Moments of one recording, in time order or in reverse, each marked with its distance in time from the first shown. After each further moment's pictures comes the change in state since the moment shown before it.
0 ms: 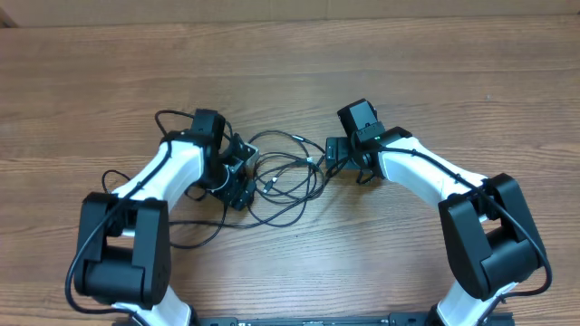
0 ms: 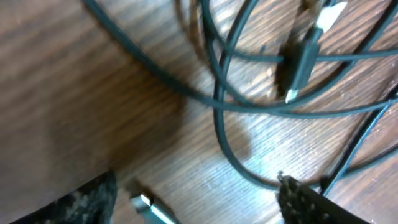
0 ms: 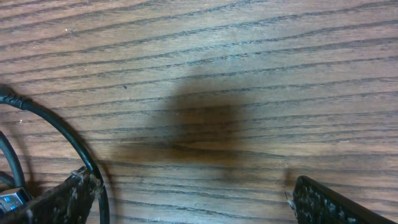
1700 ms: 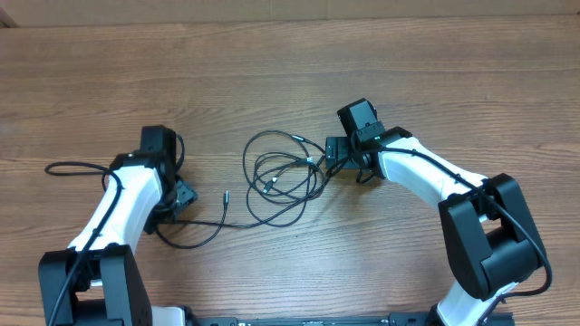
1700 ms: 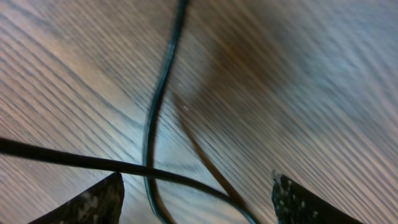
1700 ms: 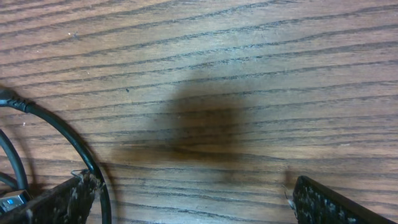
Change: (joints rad) left arm 0.216 -0.242 -0.176 -0.037 -0.489 -1.106; right arm 0.000 0.000 0.000 0.008 0.000 0.000
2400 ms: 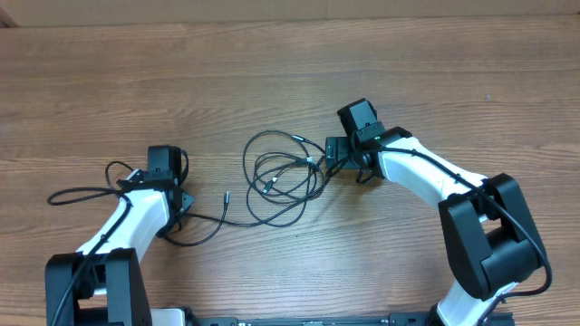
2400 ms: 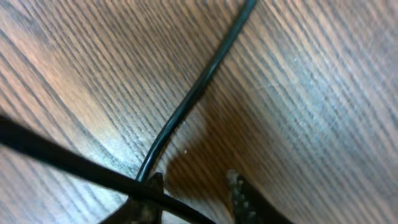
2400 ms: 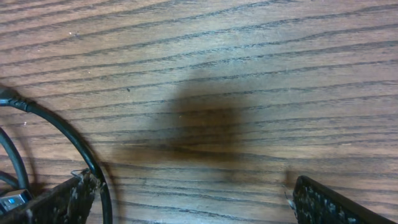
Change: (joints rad) left arm 0.000 -0.029 -0.200 0.327 -0.076 -0.135; right arm 0.000 0.000 0.000 0.001 -0.003 0.000
